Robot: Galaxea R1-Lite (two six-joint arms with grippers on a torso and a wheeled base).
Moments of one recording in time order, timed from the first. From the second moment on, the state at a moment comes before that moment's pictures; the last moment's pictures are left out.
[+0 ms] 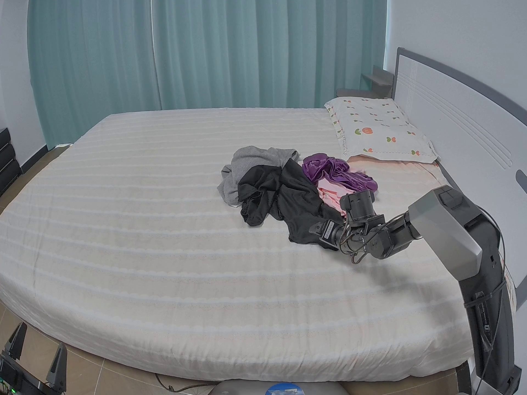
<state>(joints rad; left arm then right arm) 0.00 0.02 -0.02 0.00 0.00 0.00 0.36 2.59 -1.60 -0.34 -0.03 0.68</state>
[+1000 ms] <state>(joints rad) 0.00 0.02 -0.02 0.00 0.00 0.00 0.38 2.81 -1.97 -0.19 -0.12 0.69</state>
